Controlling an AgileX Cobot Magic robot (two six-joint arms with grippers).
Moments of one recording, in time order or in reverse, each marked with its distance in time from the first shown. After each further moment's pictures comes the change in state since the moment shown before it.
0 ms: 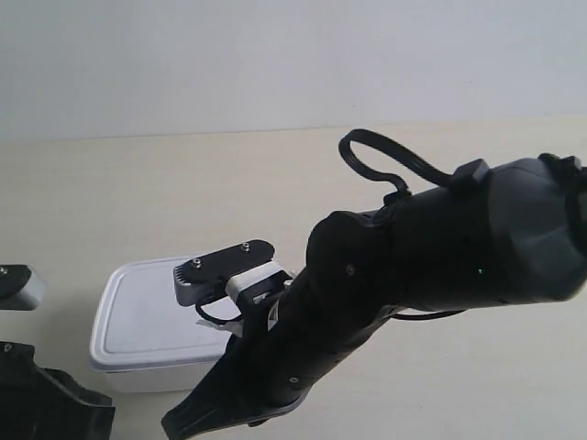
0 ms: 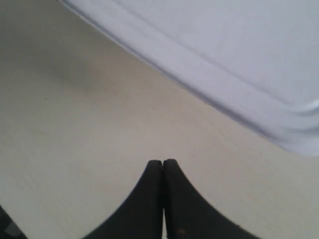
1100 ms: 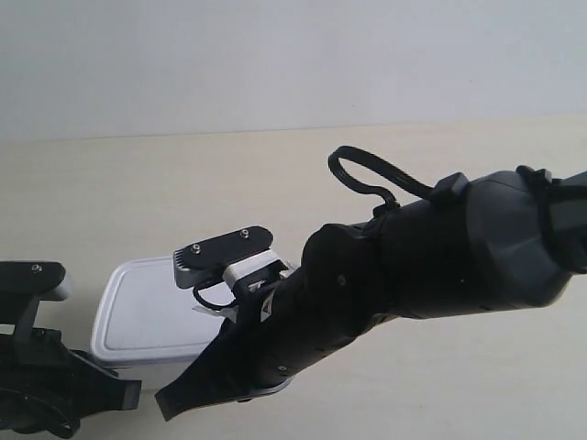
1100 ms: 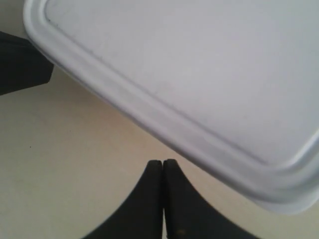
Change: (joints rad) left arm 0.000 0.243 0.000 -0.014 -0.281 0.030; right arm 0.000 0.032 0.002 0.000 -0.147 0.002
